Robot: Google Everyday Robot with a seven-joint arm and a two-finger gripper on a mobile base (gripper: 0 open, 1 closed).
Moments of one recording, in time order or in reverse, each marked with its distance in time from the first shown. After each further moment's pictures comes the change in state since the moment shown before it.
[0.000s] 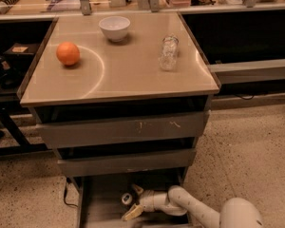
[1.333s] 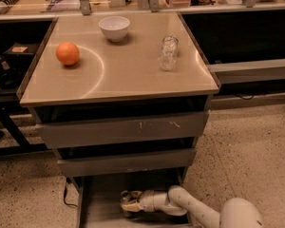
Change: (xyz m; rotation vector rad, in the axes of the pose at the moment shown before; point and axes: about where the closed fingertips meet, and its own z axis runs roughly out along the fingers) arm 0.000 0.000 0.000 0.000 0.000 0.000
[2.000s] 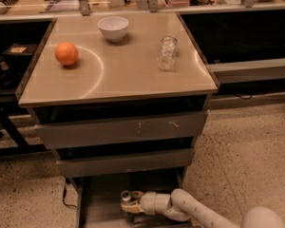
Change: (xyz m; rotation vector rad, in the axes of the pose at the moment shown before) arm -0.034 0.024 -0.018 0.063 -0.036 -0.065
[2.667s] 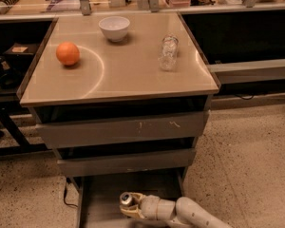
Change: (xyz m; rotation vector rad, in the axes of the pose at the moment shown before) arm -0.067 0.058 -0.031 0.093 -0.048 -0.116
